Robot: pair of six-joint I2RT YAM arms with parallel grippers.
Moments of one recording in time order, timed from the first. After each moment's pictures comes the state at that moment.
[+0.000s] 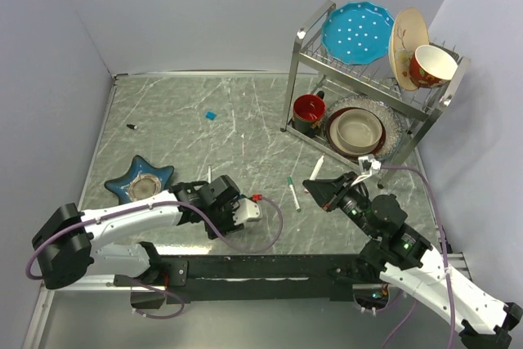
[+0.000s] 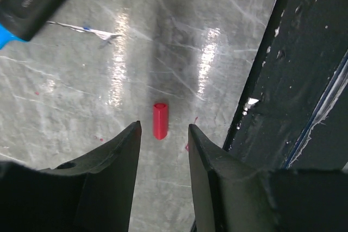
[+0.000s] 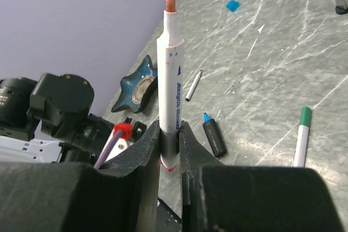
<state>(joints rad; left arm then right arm) -0.98 1.21 0.71 -0.66 0.17 0.34 0.82 0.29 0.38 -0.12 0.14 0.71</state>
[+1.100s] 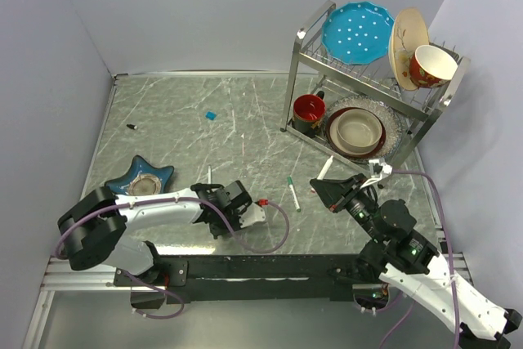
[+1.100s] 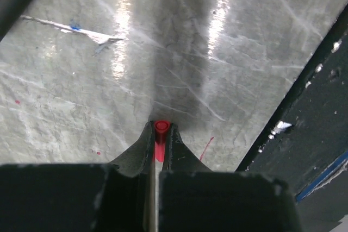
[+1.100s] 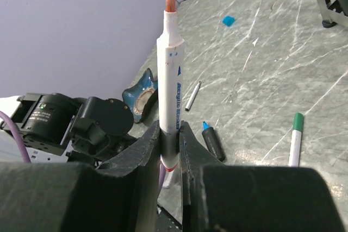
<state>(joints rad) -1.02 1.41 0.72 -0.61 0.06 0.31 0.82 0.20 0.39 -0.18 0.19 0.71</state>
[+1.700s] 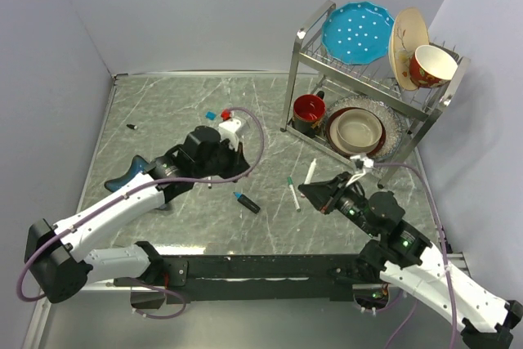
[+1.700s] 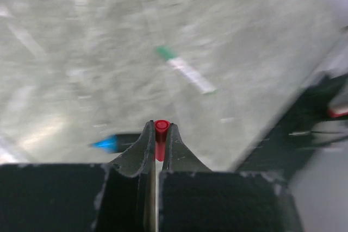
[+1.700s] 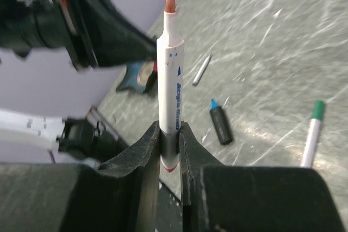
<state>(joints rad) -0.78 1.15 0.97 -0.36 0.11 -0.28 0.82 0.31 0.41 -0.15 0.06 0.69</state>
